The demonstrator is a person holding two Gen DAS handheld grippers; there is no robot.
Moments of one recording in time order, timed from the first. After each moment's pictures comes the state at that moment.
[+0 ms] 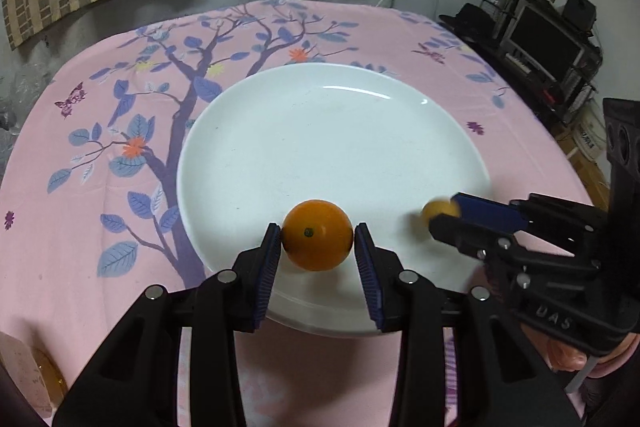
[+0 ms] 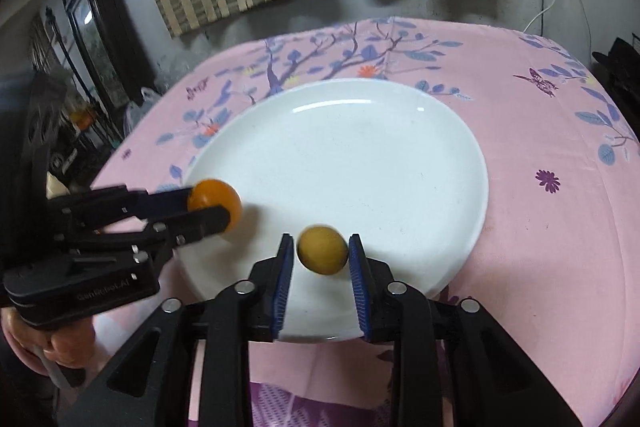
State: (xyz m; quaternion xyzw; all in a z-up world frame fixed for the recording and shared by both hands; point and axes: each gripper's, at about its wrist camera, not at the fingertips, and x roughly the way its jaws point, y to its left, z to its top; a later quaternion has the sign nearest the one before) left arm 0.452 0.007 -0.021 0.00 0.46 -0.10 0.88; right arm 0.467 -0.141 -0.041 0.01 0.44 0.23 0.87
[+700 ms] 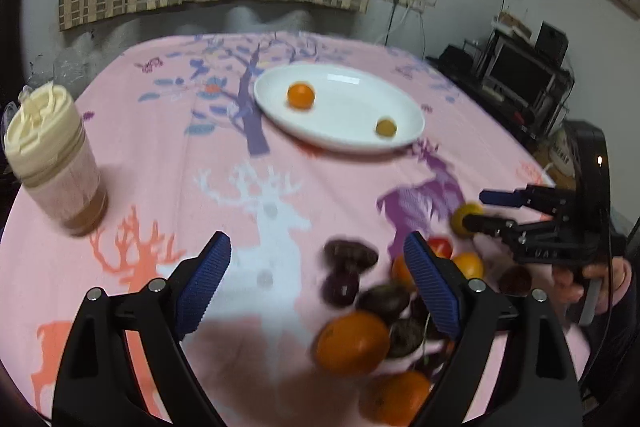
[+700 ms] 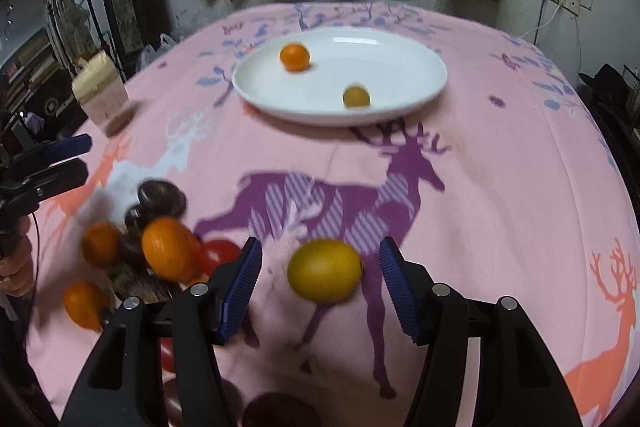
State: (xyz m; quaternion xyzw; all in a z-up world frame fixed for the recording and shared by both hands) left arm 0.239 0.061 -0.008 -0.04 0.38 -0.11 0.92; right arm 0.310 -0.181 -0.050 -0.08 0.44 0.23 0.86
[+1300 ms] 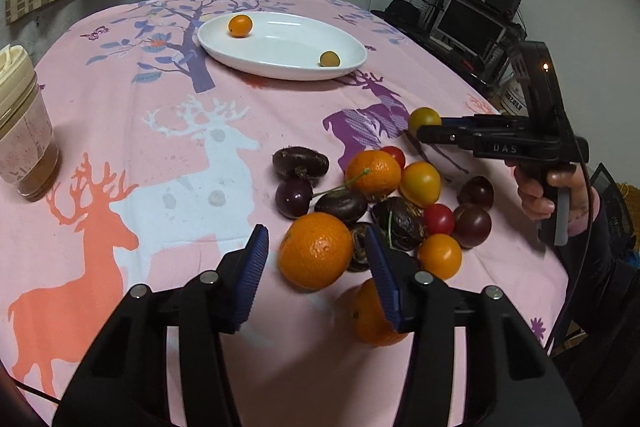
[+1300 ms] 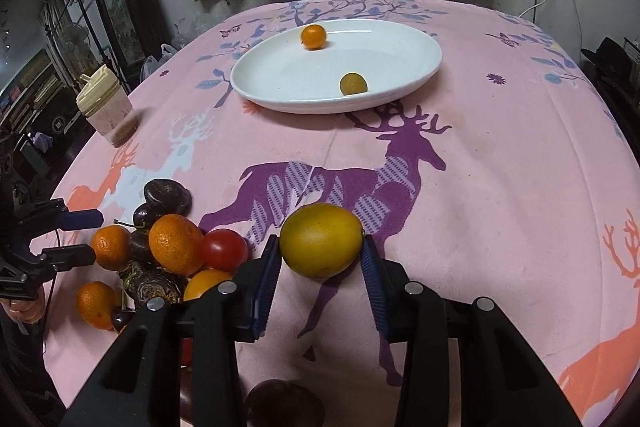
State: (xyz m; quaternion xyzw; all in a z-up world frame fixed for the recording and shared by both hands) left arm 0.209 0.057 -0.036 -0.03 0.43 -0.22 0.88; right arm 0.309 -0.190 -0.048 -0.03 0.45 0.24 0.86
